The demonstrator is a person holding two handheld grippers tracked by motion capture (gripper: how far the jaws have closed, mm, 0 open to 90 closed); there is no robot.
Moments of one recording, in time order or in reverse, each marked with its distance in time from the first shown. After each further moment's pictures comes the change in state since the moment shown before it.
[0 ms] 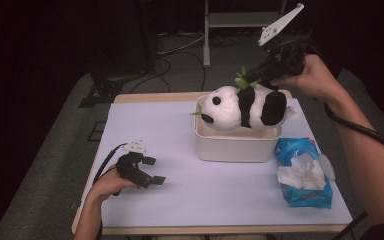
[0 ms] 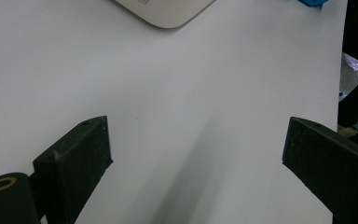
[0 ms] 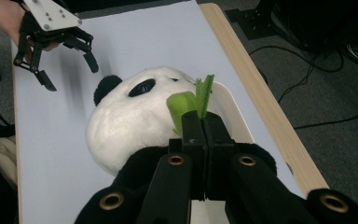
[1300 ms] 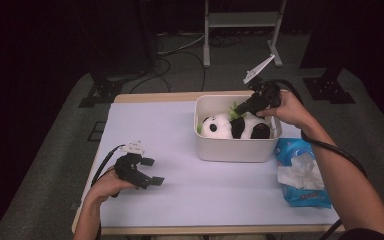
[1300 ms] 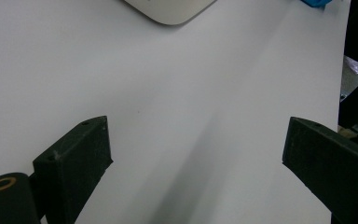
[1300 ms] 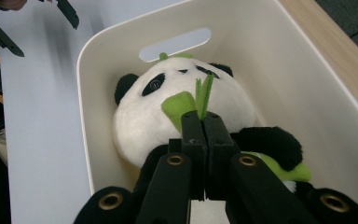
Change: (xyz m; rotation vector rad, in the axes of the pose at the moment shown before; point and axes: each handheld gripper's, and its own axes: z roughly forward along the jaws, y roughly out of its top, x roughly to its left) left arm -0.001 -0.004 -0.003 -0.006 0.008 -0.010; right arm -0.018 -0.074 0.105 0.091 0.135 0.164
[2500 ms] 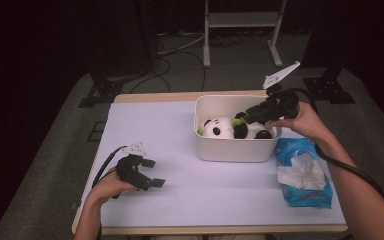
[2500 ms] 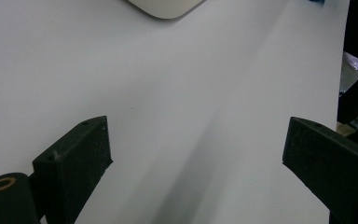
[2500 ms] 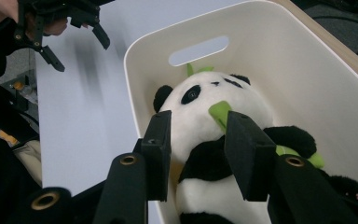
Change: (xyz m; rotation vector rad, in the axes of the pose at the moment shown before) left arm -0.003 -0.001 0.003 0.015 -0.003 0.002; right arm 0.025 -0.037 -0.031 -0.137 0.020 0.028
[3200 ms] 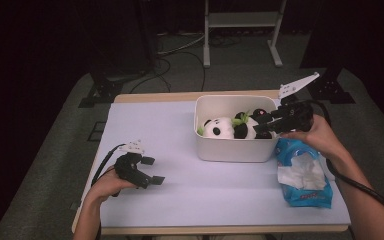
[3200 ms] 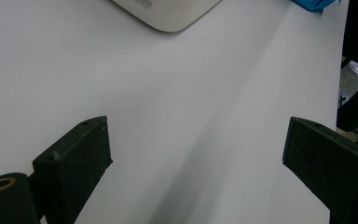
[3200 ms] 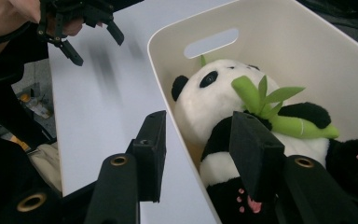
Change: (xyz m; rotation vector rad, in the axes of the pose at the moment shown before) left arm 0.000 0.005 -0.005 -0.026 0.008 0.006; right arm 0.024 -0.030 -0.020 -0.063 -0.008 0.031
